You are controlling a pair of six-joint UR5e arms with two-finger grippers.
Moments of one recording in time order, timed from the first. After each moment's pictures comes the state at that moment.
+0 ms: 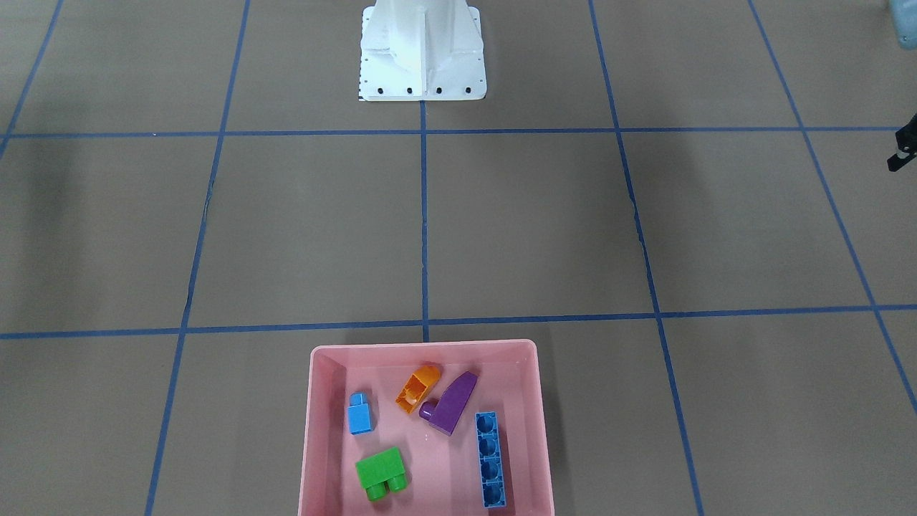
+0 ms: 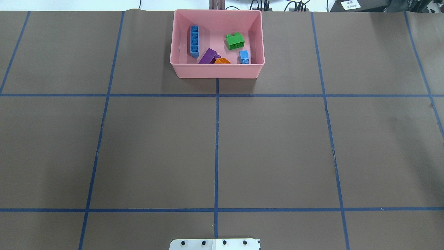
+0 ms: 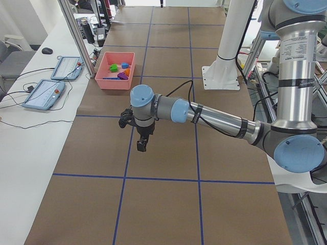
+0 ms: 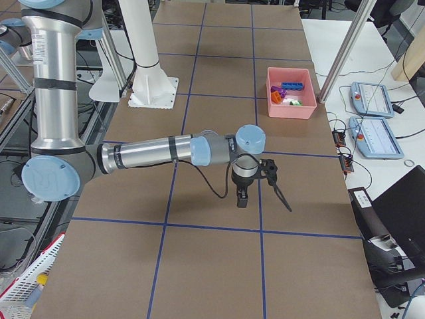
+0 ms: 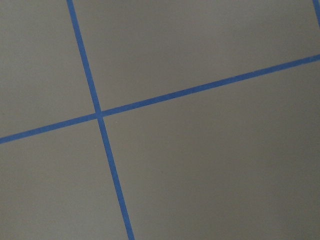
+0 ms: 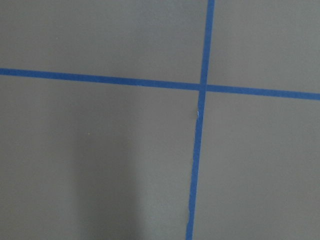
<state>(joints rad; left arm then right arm) -1.44 -1.51 -1.91 -1.46 -2.34 0.06 1.49 -1.64 1.77 -1.64 2.33 0.04</state>
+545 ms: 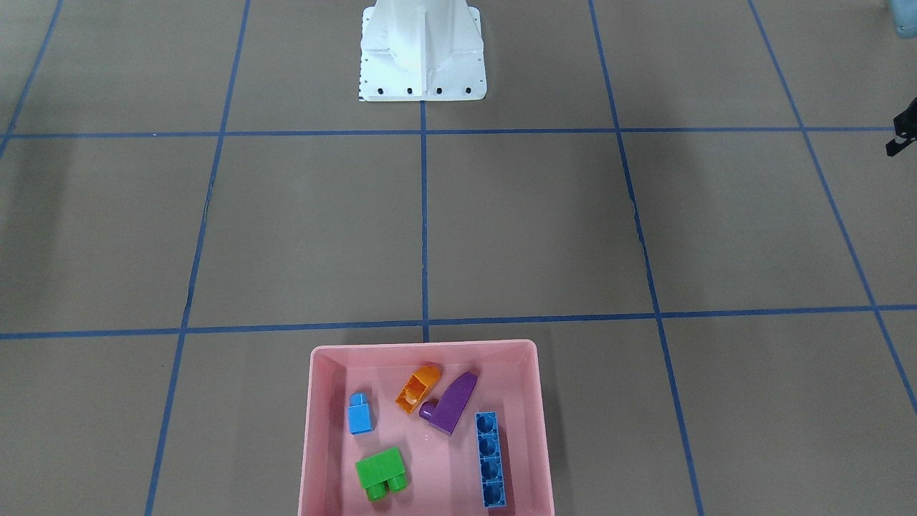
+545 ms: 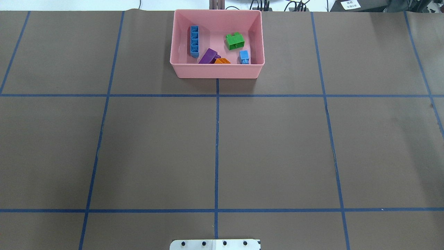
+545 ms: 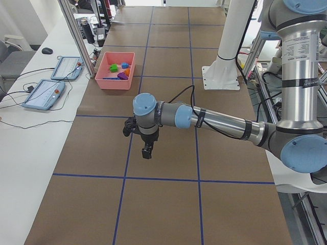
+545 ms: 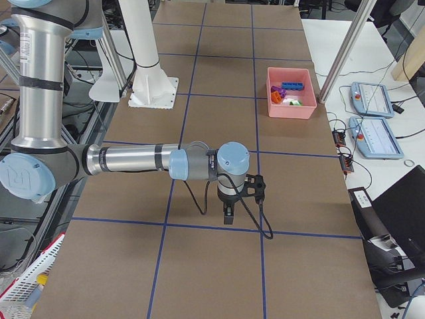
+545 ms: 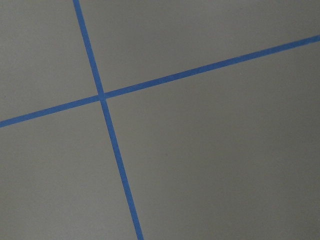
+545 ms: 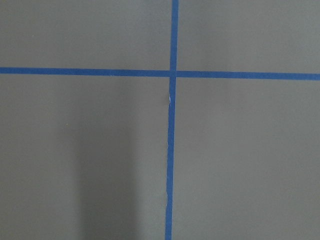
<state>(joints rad) -1.44 -1.47 -1.88 -1.45 -2.35 0.07 1.57 -1.69 1.78 -1.63 2.35 0.02</state>
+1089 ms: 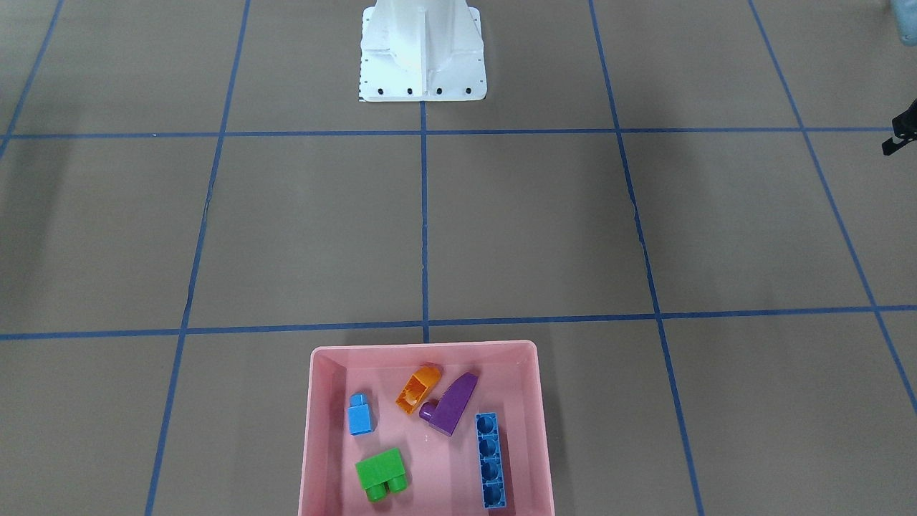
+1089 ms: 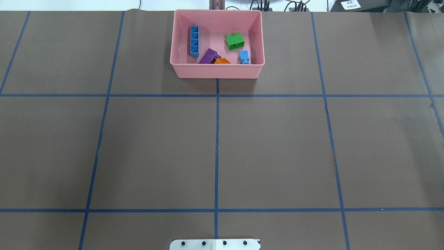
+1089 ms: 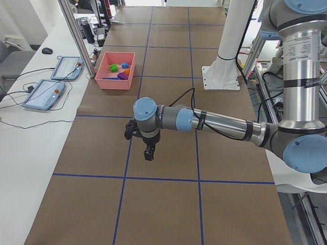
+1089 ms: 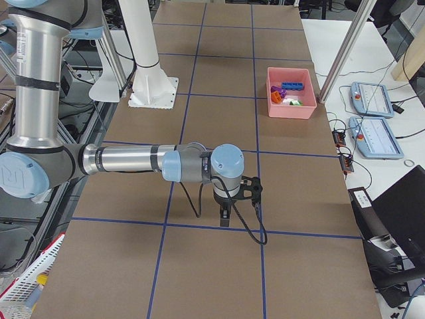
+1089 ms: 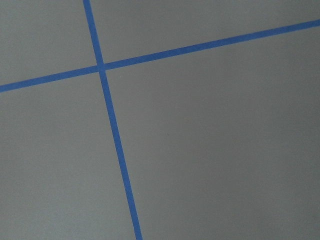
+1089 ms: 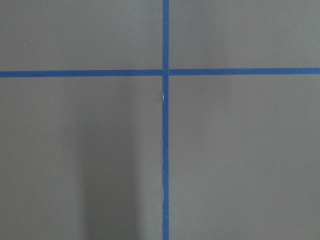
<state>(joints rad) -1.45 -1.47 -1.87 -1.46 -2.39 0.06 1.61 -1.73 1.80 -1.63 2.36 0.02</state>
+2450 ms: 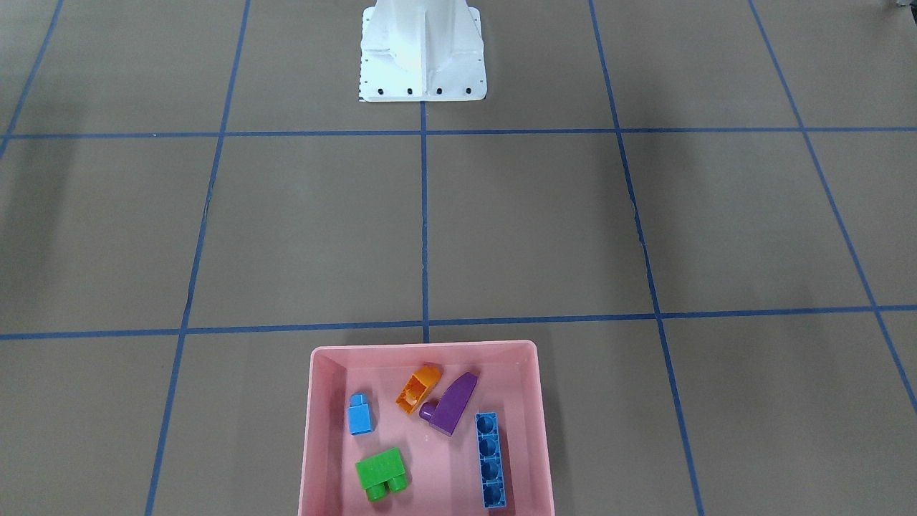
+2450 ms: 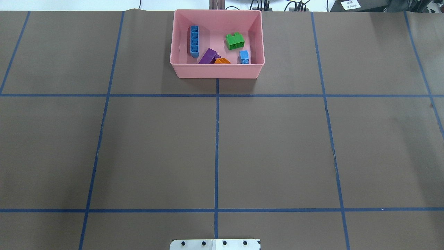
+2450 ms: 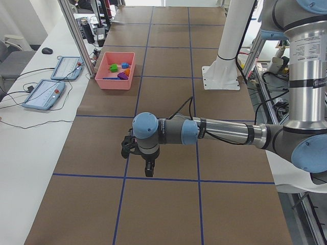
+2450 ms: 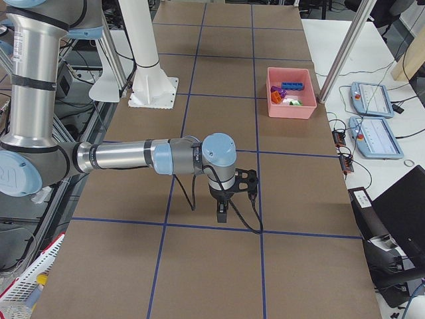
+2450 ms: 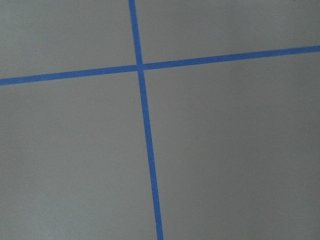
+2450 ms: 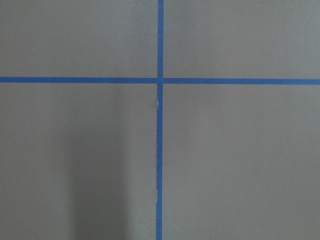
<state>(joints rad) -1.59 -1.47 -1.78 -1.46 -2.39 0.06 1.61 -1.74 1.86 -1.62 2.31 0.04</state>
